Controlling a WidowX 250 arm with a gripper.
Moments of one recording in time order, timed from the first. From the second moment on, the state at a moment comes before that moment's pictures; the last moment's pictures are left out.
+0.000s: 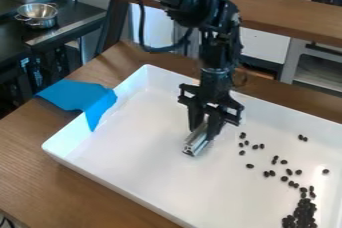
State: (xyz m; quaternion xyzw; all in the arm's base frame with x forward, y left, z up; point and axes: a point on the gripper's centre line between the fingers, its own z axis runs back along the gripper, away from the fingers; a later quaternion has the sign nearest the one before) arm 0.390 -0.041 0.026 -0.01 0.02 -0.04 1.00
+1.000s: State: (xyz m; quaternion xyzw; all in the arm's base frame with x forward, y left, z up) arm 0.363 -0.136 0.025 -0.02 0.04 -0.12 0.99
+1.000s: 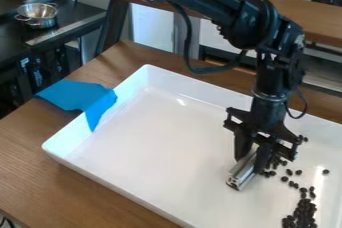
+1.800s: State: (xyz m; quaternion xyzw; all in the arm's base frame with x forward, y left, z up) arm 0.354 -0.170 0.039 -0.04 0.04 -0.18 0.98
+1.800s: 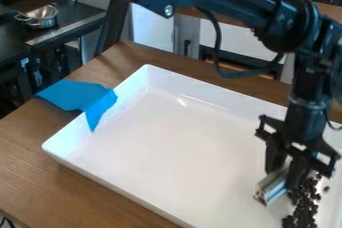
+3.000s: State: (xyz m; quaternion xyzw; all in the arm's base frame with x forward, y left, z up) arm 0.368 -0.166 0.042 -0.01 0.00 -0.07 1.00
